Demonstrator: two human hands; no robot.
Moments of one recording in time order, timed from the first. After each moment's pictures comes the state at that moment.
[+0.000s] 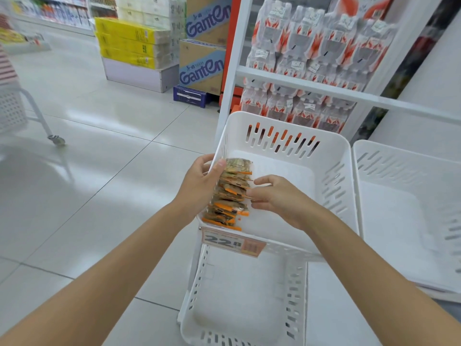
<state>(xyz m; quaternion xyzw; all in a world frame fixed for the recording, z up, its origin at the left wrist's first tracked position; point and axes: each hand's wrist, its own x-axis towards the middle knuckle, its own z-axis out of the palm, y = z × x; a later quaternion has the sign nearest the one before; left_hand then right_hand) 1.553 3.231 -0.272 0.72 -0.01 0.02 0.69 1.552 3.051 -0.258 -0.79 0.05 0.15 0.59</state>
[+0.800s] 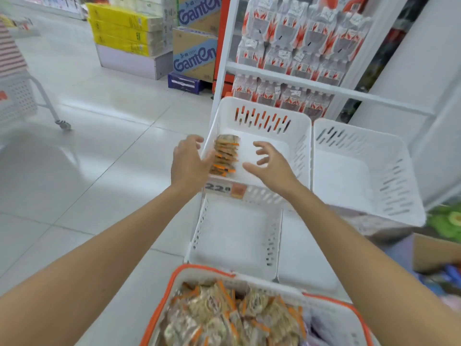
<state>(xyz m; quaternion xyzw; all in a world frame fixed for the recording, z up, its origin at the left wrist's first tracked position) 1.467 3.245 -0.254 0.87 0.01 0.18 0.46 1.456 3.043 -0.229 -0.90 -0.04 -0.06 0.43</state>
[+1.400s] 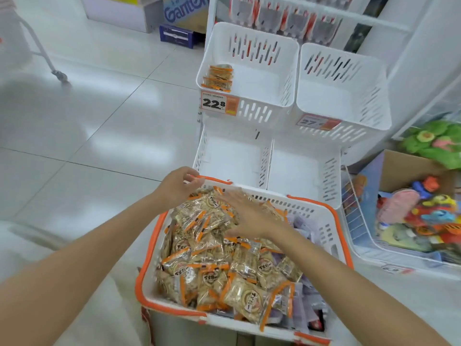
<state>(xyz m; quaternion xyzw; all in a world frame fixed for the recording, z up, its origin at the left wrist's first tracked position) 1.249 3.275 -0.361 0.86 -0.02 -0.12 0.50 1.212 3.053 -0.396 -0.94 -0.18 0.22 0.16</state>
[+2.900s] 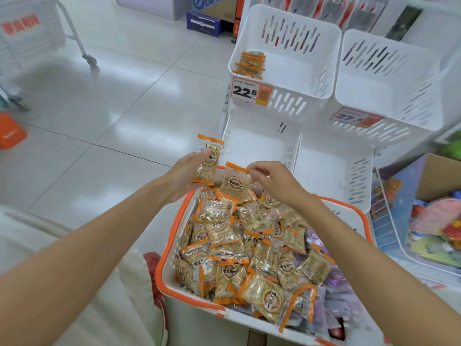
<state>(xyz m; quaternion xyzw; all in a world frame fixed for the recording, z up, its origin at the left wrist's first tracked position) 1.254 3.310 -0.369 0.64 0.10 -0.21 0.73 1.244 3.072 -0.345 -0.92 -0.13 0.07 0.37</state>
